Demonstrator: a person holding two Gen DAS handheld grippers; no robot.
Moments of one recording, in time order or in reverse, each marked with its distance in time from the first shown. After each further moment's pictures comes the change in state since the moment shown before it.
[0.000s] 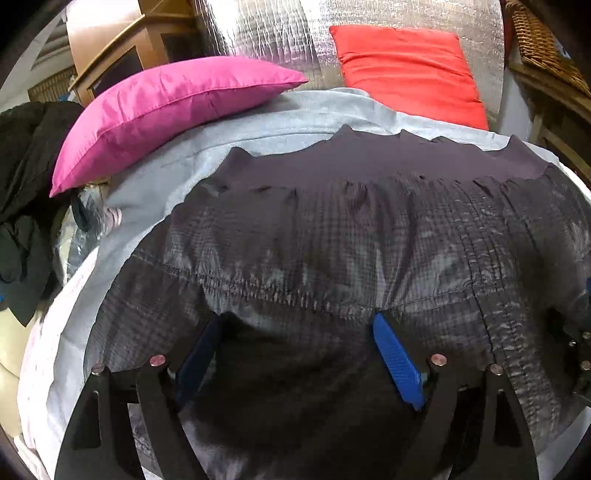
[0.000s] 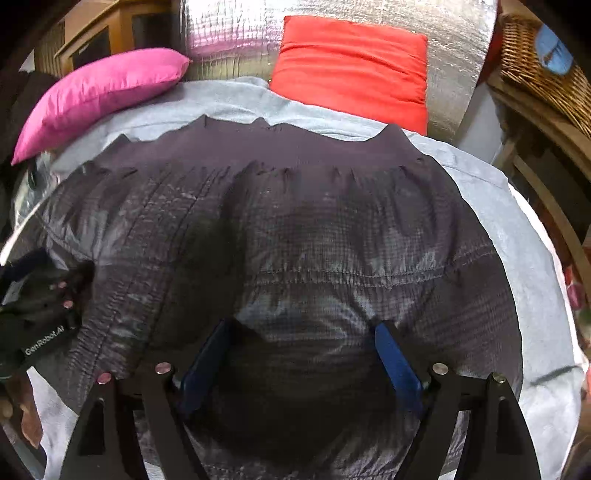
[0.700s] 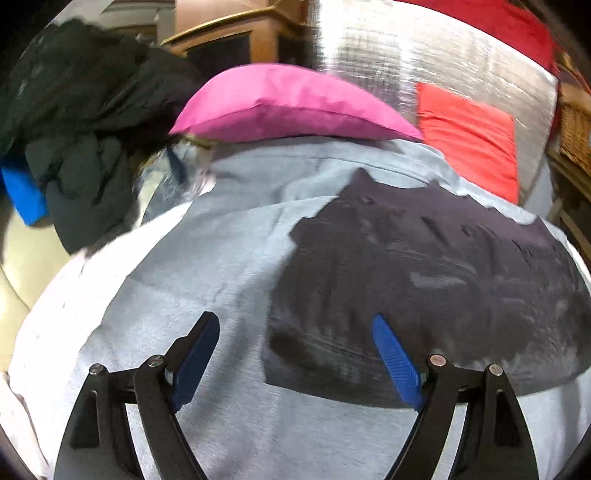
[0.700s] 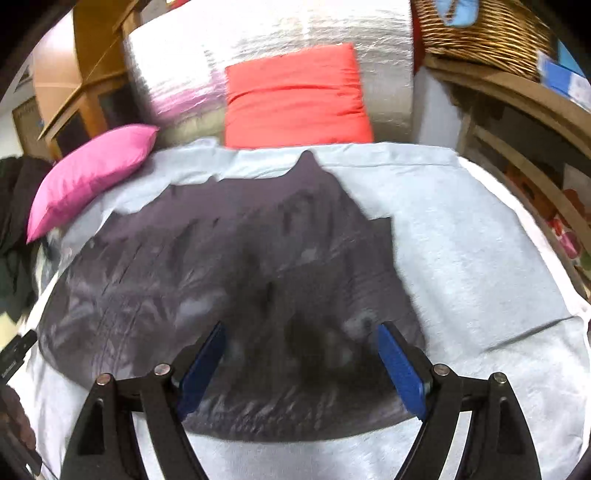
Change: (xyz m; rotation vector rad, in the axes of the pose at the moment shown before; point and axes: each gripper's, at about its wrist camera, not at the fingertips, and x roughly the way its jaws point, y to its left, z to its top) left arm -0.059 0.148 -0.057 -0.277 -0.083 0.003; right arm -0.060 -0.092 -0.023 0.245 -0.115 0.070
